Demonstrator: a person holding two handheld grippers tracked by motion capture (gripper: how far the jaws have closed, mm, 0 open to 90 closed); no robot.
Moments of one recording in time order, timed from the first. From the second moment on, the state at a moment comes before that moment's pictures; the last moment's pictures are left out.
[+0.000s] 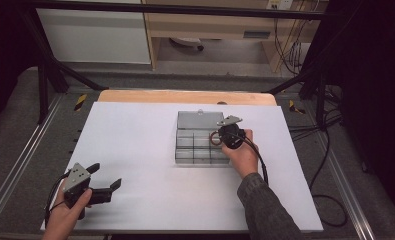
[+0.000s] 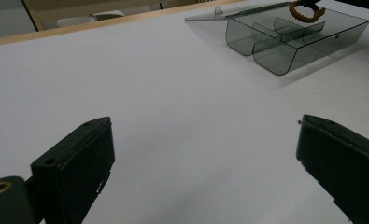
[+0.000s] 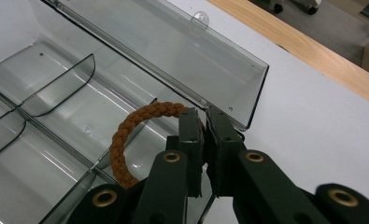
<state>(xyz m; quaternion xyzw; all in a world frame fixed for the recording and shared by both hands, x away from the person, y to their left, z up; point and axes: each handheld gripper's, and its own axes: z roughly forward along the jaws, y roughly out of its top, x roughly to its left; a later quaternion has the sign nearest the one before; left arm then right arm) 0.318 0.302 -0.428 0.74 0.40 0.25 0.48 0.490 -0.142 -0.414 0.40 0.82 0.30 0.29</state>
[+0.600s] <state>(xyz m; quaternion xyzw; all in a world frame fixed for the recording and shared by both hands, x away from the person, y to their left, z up) 0.318 0.302 -0.428 0.74 0.40 0.25 0.48 0.488 -0.144 -0.410 0.41 0.81 0.32 0.29</state>
